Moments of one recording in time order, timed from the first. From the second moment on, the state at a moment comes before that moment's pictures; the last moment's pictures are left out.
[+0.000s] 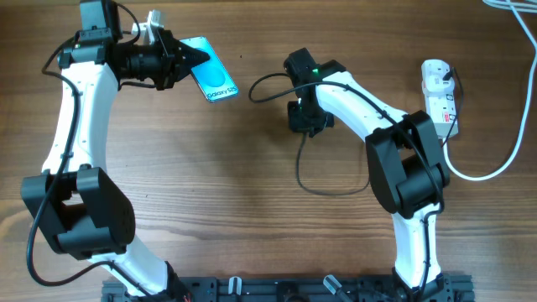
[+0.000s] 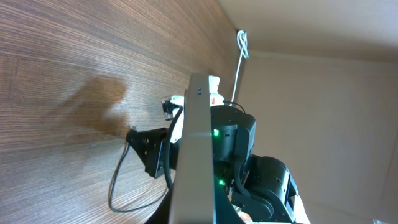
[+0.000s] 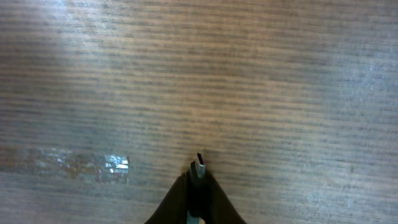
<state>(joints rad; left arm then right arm) 0.12 1.87 1.65 -0.87 1.02 -0.54 0.46 2.21 1.64 -0.94 -0.03 0.39</state>
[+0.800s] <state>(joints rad) 0.12 1.87 1.65 -0.87 1.02 -0.54 0.46 2.21 1.63 -0.96 -0.10 0.44</state>
